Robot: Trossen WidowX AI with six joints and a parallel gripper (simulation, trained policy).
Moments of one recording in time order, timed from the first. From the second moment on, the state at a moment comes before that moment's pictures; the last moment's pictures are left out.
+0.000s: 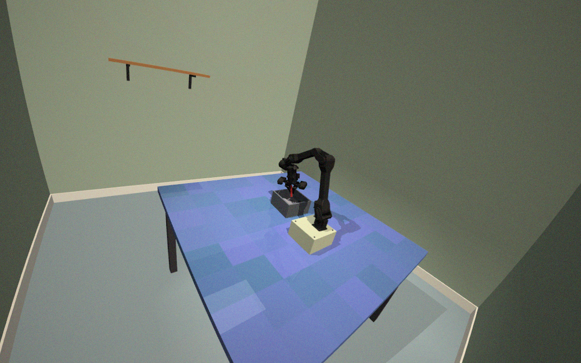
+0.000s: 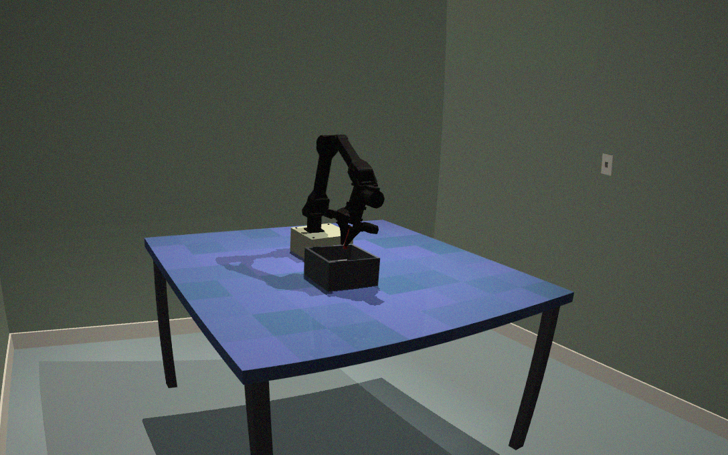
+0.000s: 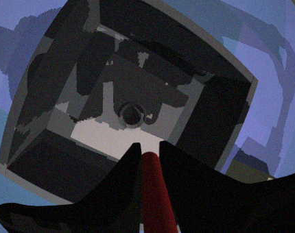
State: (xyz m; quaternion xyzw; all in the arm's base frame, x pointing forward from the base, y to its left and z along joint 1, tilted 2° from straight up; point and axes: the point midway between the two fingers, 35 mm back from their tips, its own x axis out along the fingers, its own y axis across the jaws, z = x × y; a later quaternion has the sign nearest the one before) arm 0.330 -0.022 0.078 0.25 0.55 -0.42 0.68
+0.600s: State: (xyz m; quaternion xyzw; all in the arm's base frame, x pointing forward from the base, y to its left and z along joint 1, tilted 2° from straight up) arm 0.351 -0.050 0.025 0.24 0.60 -0.36 0.67
